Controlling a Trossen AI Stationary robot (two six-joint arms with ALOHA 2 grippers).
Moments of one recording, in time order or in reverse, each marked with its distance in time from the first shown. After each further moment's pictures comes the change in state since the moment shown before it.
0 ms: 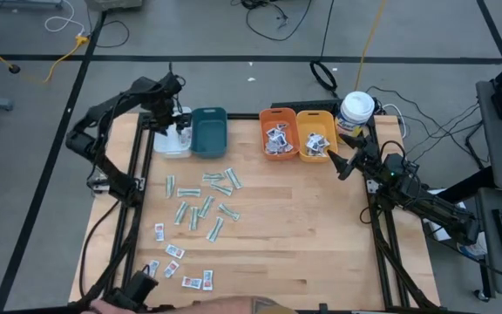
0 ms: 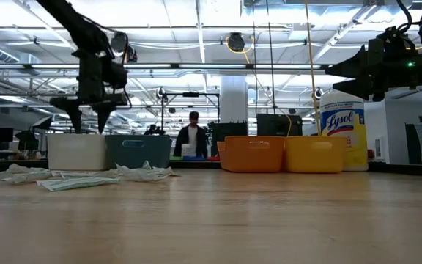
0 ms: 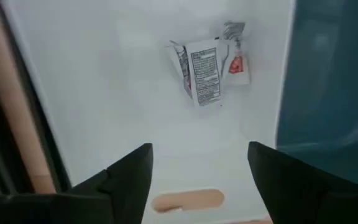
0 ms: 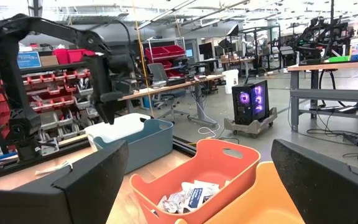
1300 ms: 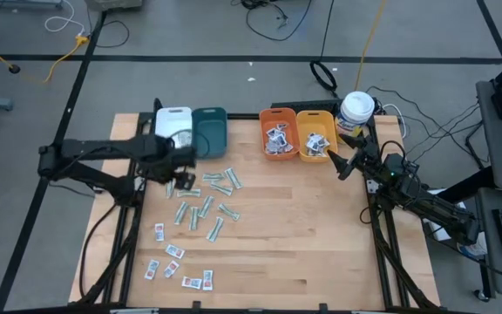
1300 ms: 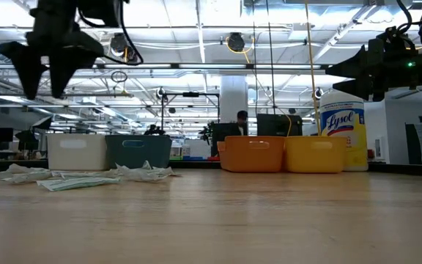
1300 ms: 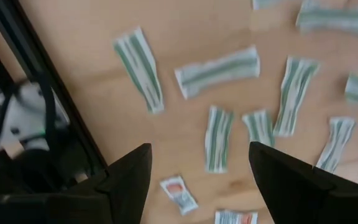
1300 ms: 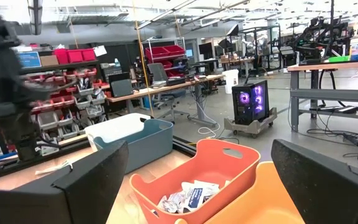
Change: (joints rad) left arm -0.935 -0.376 -0.178 -0.218 -0.077 -0.620; right arm 0.000 0.000 0.000 0.000 0.000 0.000
